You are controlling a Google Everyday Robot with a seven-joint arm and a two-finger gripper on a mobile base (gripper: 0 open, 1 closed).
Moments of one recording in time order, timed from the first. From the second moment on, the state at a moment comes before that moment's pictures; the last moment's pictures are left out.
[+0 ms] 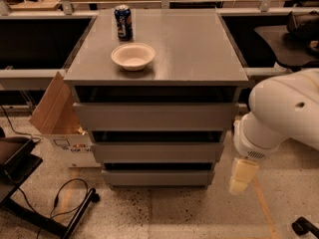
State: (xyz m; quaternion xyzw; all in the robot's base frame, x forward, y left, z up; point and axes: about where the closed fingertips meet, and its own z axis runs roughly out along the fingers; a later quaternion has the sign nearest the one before) arm 0.455 -0.206 0.753 -0.60 0.79 -0.06 0.11
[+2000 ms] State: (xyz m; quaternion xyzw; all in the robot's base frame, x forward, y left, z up) arm 0.563 -0.065 0.525 -0.69 0.70 -0.01 0.16
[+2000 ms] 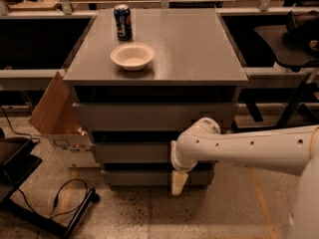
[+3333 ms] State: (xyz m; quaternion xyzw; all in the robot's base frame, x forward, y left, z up) arm 0.662 -0.080 0.435 -0.66 0.75 -0.07 0.09
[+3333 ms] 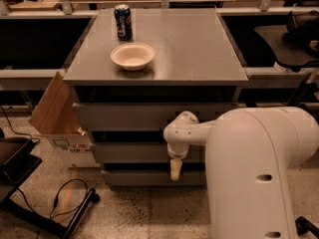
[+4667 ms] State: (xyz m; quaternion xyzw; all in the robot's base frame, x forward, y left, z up) arm 0.632 -0.103 0.460 -0.64 0.76 -0.07 0.11
